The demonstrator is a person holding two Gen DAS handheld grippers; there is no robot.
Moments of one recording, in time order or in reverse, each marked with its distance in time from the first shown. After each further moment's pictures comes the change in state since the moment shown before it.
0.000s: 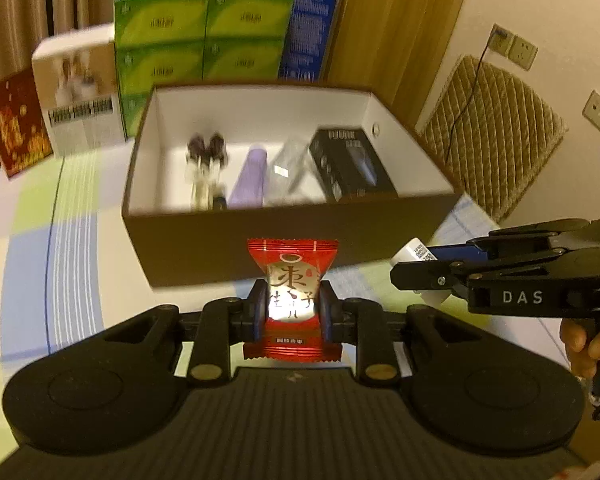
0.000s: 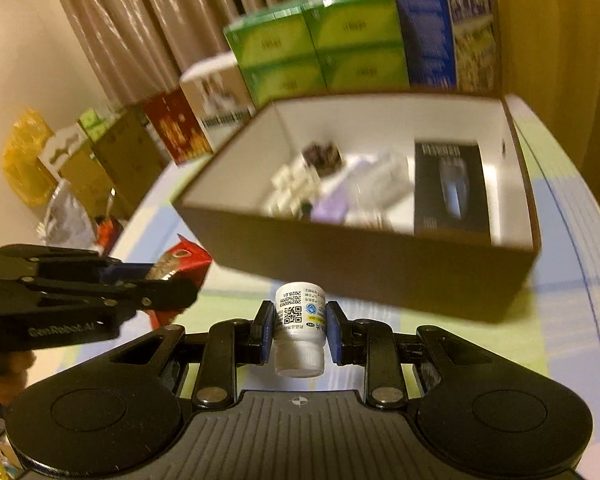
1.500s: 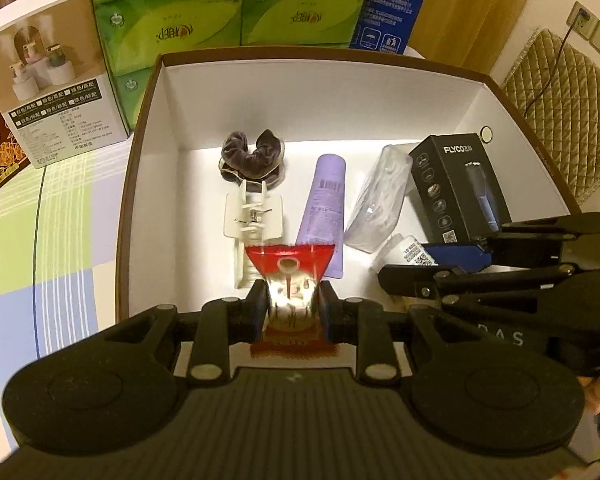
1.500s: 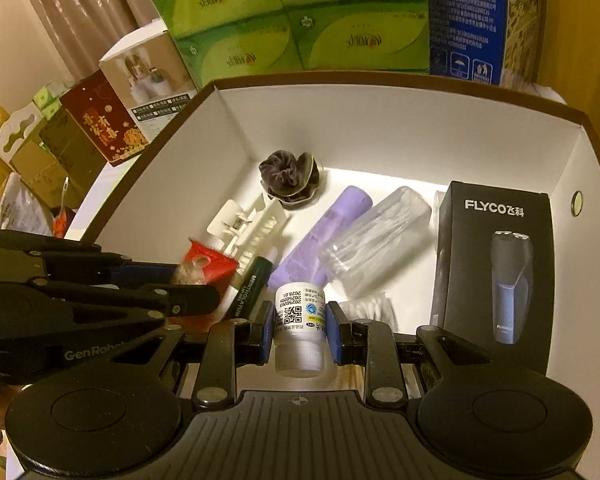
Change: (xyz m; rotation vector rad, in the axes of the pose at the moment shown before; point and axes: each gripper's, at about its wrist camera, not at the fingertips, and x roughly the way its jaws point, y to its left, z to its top) left arm 0.142 0.071 0.085 -0.042 0.202 0.079; right arm 0.153 -0.042 0.079 0.022 0.163 -0.065
